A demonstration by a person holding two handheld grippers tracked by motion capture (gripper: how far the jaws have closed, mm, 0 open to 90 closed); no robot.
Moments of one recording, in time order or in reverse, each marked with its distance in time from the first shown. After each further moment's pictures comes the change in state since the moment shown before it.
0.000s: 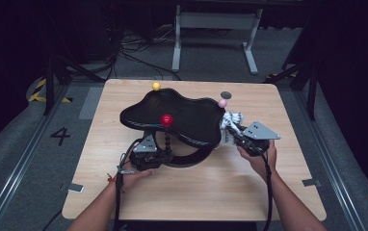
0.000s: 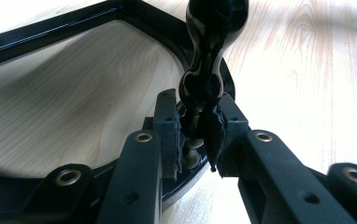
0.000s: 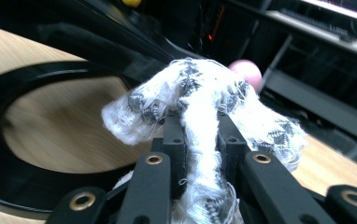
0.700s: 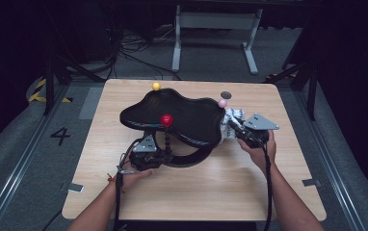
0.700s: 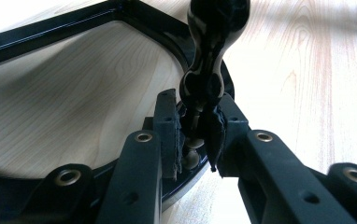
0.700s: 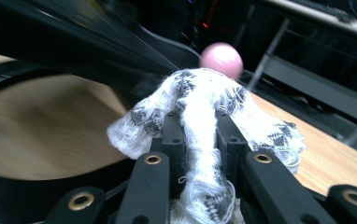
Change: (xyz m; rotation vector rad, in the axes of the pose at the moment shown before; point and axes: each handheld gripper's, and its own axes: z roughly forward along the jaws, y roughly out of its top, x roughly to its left) left arm 0.000 0.000 0.001 -0.007 -0.002 -0.002; right arm -0.016 0.000 0.012 0.017 0.004 0.029
